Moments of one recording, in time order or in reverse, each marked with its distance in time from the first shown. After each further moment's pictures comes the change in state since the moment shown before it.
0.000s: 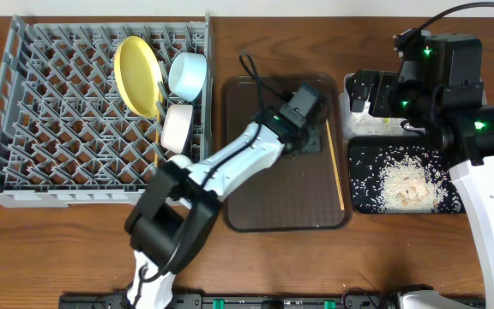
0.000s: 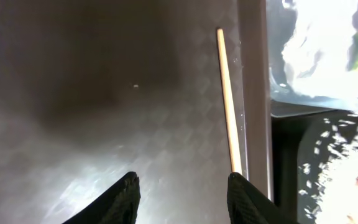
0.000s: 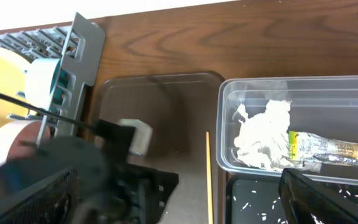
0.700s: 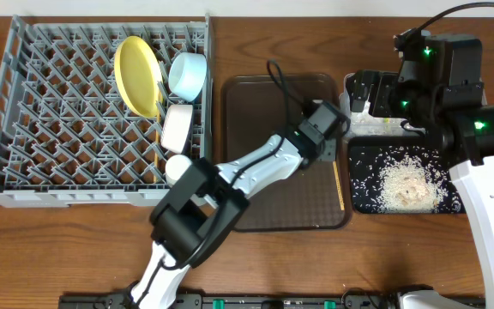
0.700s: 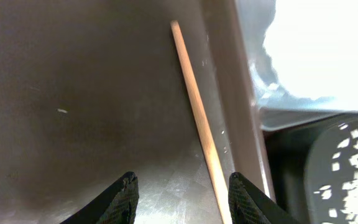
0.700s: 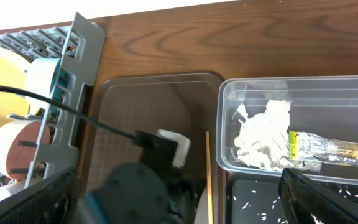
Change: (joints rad) left arm -0.080 0.111 0.000 0.167 -0.081 0.055; right arm 0.000 0.000 0.000 0.000 0.000 0.000
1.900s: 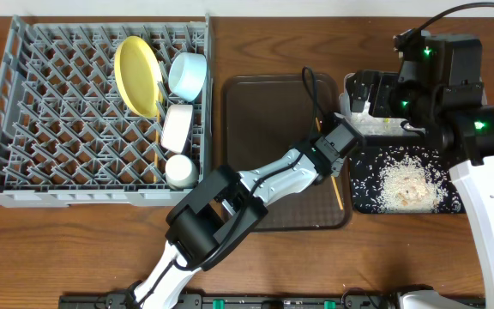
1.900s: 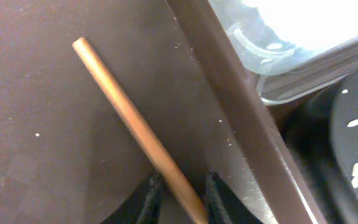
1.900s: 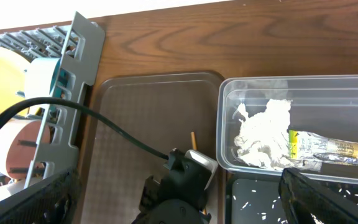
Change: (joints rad) left arm -0.084 0.048 0.005 0.027 -0.211 0.246; right arm 0.000 0.000 0.000 -0.002 0.000 0.000
